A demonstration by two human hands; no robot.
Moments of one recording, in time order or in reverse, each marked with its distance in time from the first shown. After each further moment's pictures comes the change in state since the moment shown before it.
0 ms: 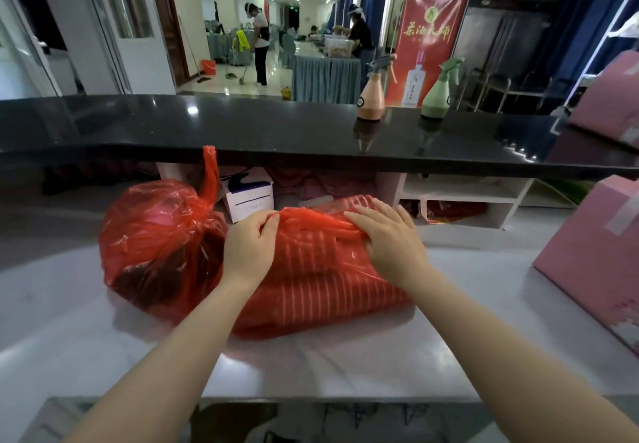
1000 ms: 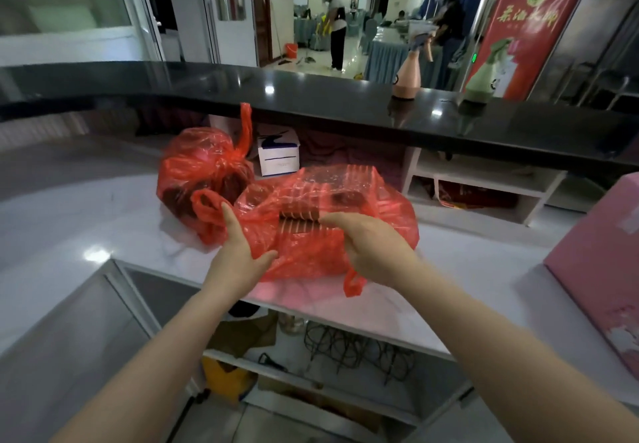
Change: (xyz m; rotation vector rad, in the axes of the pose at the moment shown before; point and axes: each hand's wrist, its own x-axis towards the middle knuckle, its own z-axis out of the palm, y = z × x) left_hand -0.160 0.042 -0.005 0.236 -0.162 -0.442; right_hand -0.098 0.013 -0.043 0.395 -0.180 -0.370
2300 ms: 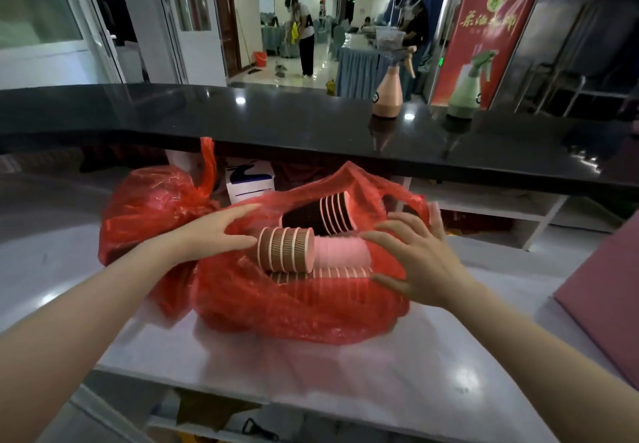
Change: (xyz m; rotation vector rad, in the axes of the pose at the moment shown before) left_hand 0.203 0.026 -0.039 0.248 -0.484 0.358; right_hand 0.040 0.118 -0.029 -0.604 0.165 -0.083
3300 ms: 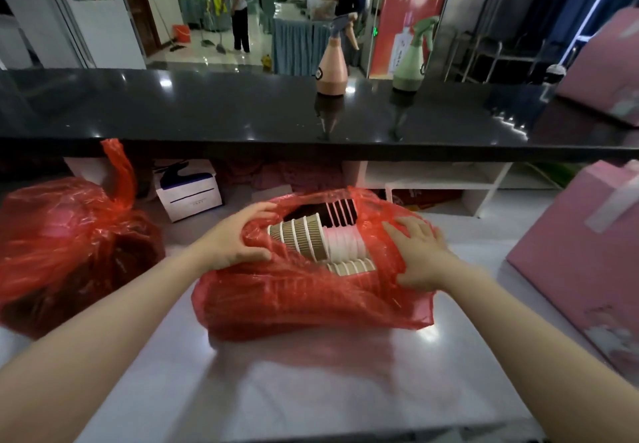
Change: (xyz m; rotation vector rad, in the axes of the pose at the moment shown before) left_hand 0.098 0.020 0.063 -0.194 -0.112 0.246; right_hand -0.025 0.057 0.046 0.091 -0.684 0.580
